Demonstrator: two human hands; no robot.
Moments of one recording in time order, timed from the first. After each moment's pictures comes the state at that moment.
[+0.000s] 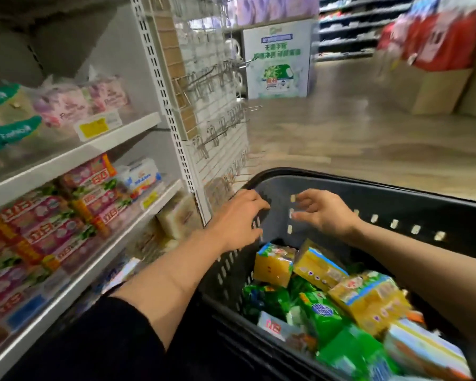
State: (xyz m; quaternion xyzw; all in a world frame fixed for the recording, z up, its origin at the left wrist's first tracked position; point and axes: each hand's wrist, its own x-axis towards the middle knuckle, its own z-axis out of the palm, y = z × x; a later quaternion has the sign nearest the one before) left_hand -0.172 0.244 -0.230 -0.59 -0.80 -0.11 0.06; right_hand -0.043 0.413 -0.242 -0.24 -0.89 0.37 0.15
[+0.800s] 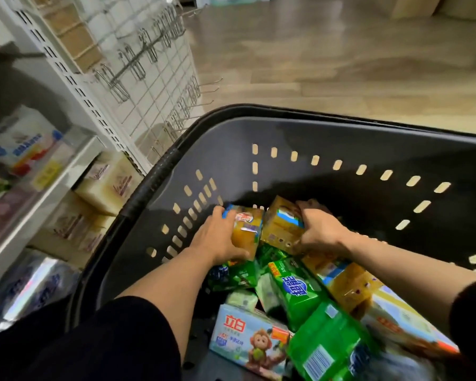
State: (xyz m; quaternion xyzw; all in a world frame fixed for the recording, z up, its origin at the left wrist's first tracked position) left_hand -0.184 0.307 -0.379 -0.43 -0.87 -0.01 -0.23; right_hand -0.031 0.473 -0.390 -0.34 -0.89 0.28 -0.11
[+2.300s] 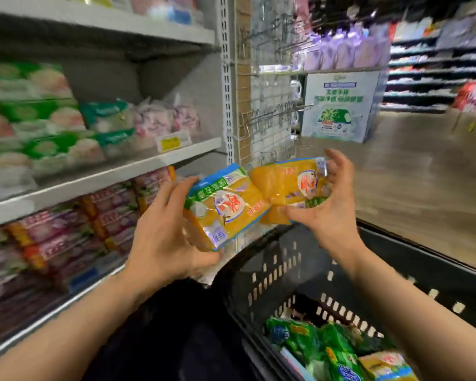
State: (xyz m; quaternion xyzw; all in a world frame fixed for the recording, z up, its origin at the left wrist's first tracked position) left_hand -0.127 0.077 -0.150 -0.37 -0.82 -0.30 0.32; right_hand -0.071 0.323 -0.147 0.05 -0.73 0.52 0.44
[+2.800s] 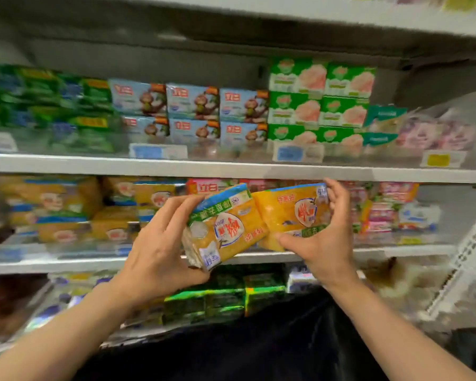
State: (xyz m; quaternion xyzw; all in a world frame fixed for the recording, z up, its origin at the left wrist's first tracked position) left_hand 0.021 -0.232 -0.187 -0.09 -0.90 -0.11 0.41; right_hand -0.111 -0.011 -0.184 0.30 -0.71 0.60 0.22
